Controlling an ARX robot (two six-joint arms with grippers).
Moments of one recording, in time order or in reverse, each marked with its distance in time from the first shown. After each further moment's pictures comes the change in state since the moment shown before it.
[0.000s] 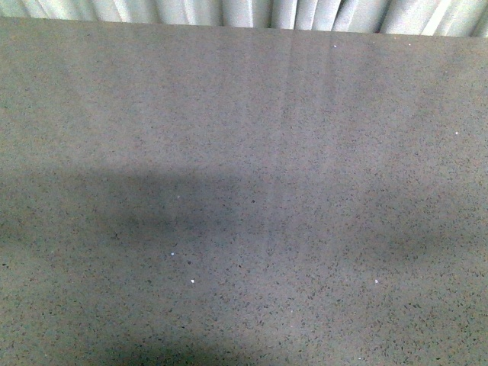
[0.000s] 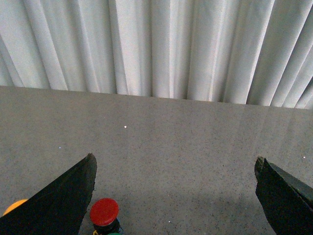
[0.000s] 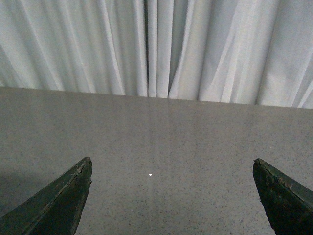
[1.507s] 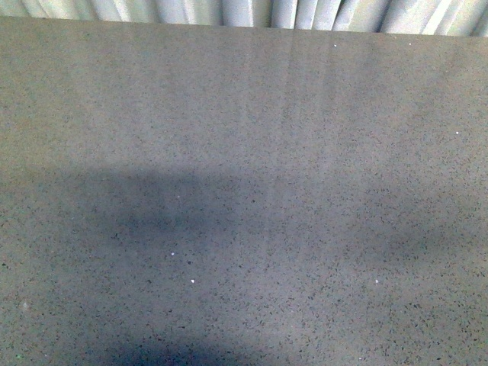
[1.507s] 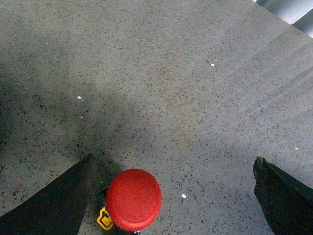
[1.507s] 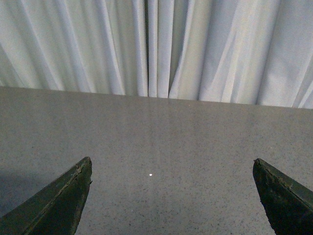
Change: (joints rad) left arm 0.502 1.512 0.421 0.486 0.575 -0.070; right arm 0.000 0.000 0.000 0.000 -0.002 0.000
